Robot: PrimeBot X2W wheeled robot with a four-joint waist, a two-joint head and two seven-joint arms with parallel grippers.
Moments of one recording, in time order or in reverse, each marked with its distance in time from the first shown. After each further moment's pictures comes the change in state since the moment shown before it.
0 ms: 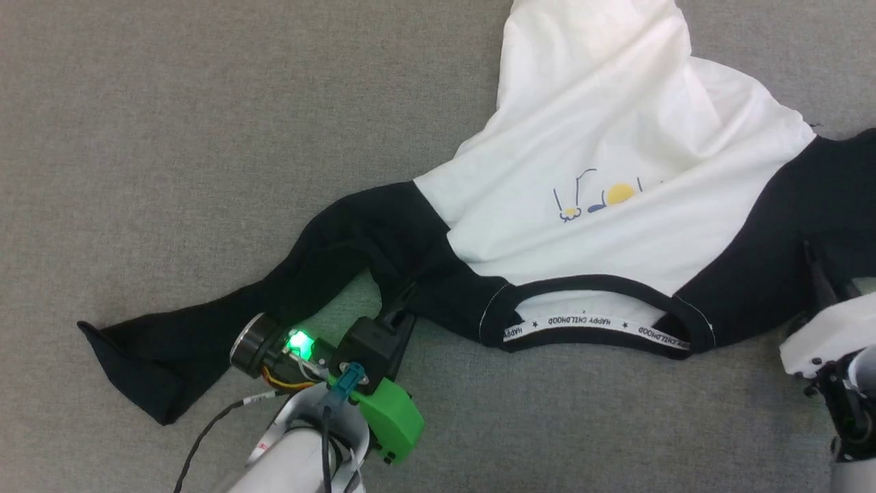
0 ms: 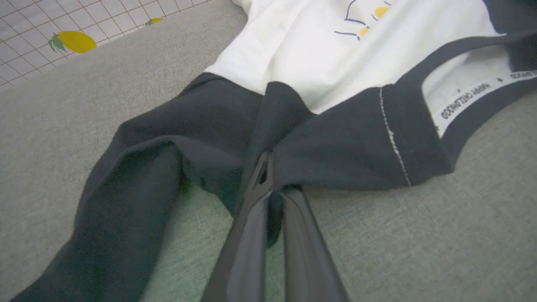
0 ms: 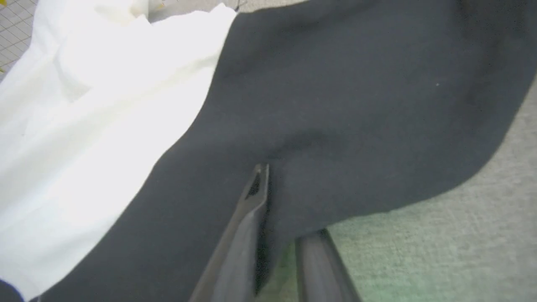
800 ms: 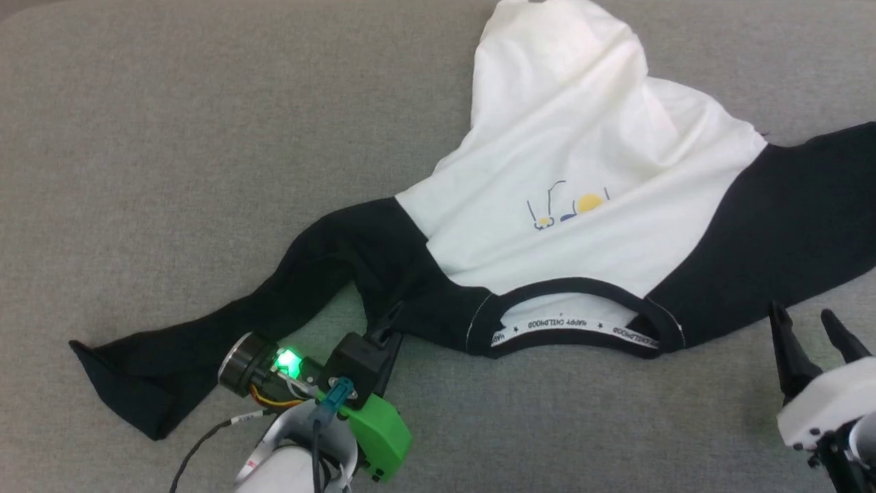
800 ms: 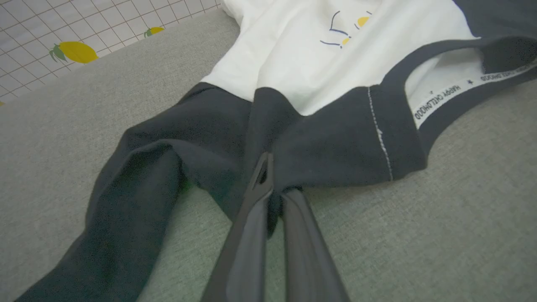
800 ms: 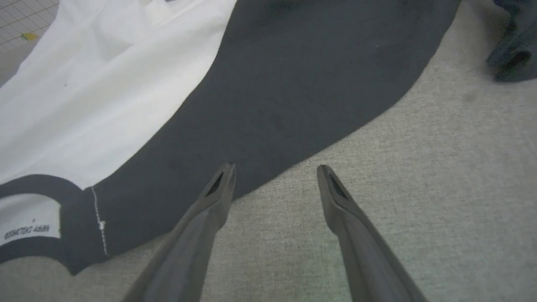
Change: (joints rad) left arm 0.054 0.021 0.020 -0.017 0.001 0.000 0.012; right arm 0.214 0.020 0.014 -0.222 -0.006 0.001 0.074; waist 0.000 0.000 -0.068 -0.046
